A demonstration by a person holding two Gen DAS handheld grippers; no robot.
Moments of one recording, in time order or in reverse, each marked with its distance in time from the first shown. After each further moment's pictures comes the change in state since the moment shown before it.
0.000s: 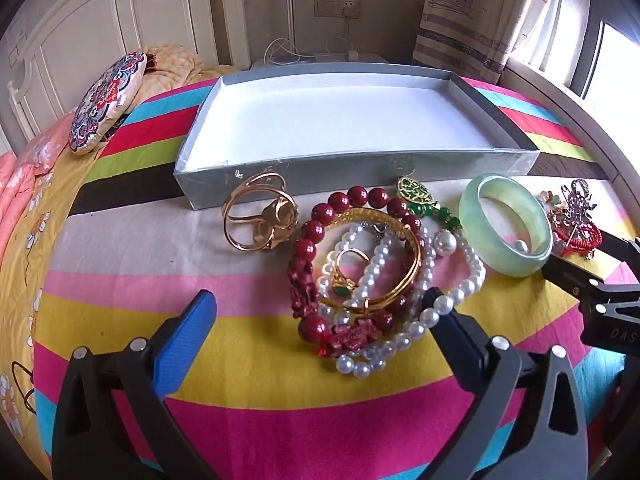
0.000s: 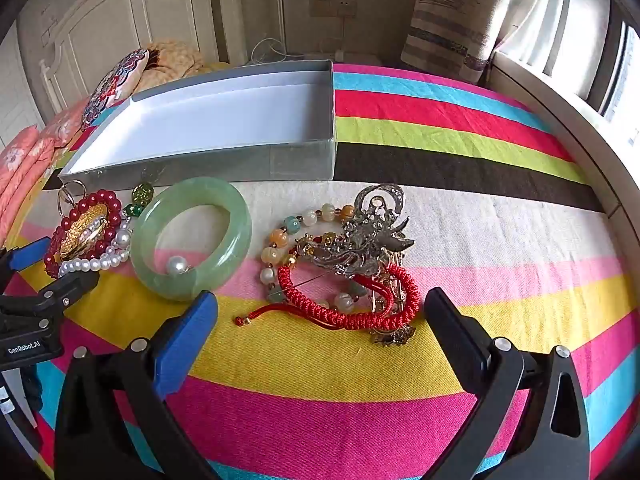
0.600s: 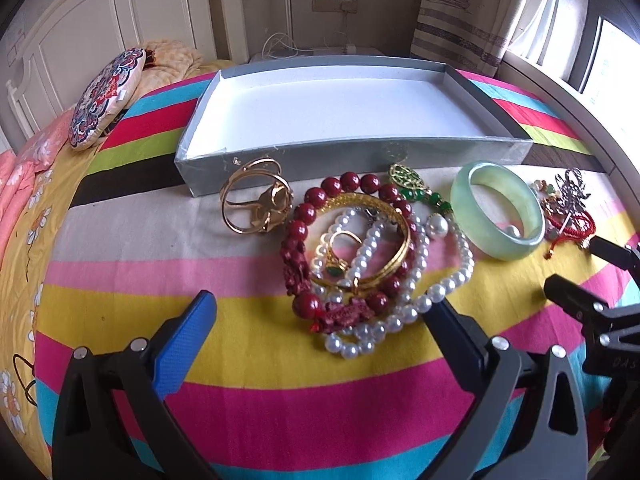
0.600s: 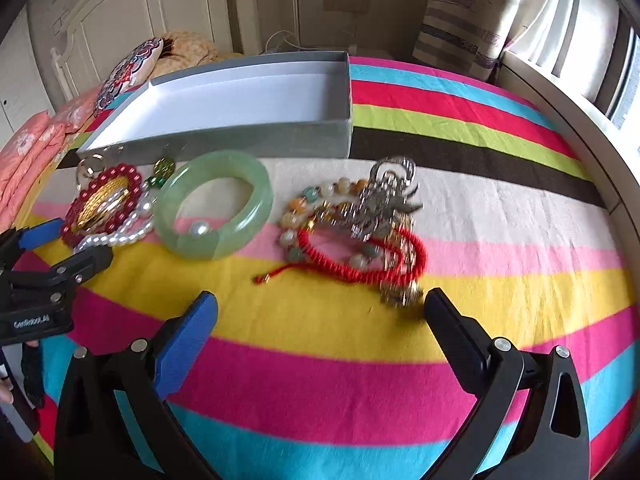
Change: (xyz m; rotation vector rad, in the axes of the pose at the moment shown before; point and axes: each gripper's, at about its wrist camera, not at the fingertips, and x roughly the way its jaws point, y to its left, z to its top) left arm -0.011 -0.006 -0.010 0.004 0.024 -0.004; right arm -0.022 0.002 -0.023 -0.028 0.020 0.033
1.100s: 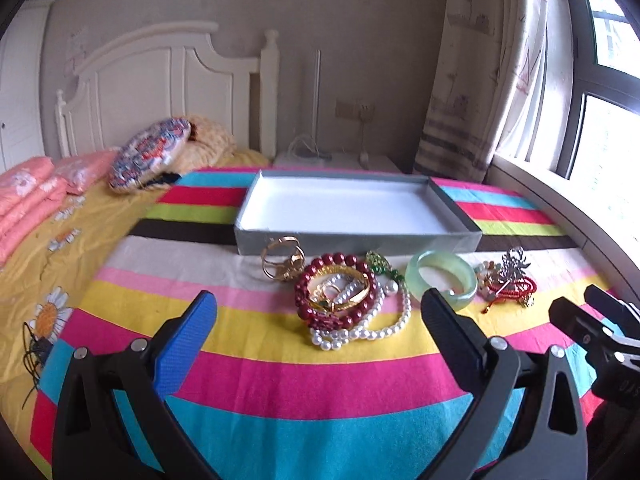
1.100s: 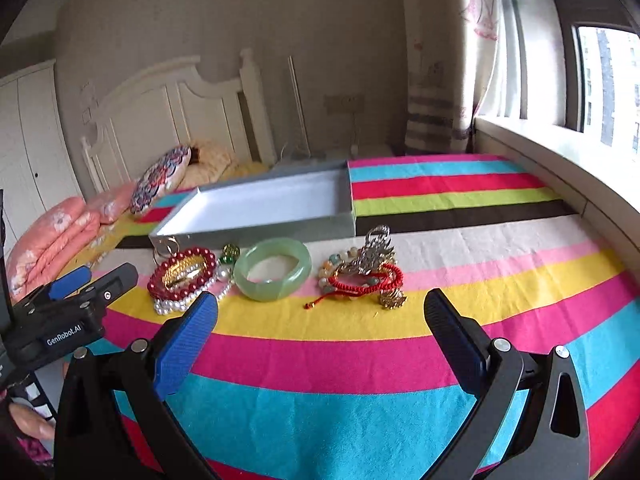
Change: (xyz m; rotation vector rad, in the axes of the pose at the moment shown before) left arm -0.095 -0.008 -0.042 -0.118 -0.420 0.043; right arm -0.092 -0.002 -0.045 0.112 -0.423 0.094
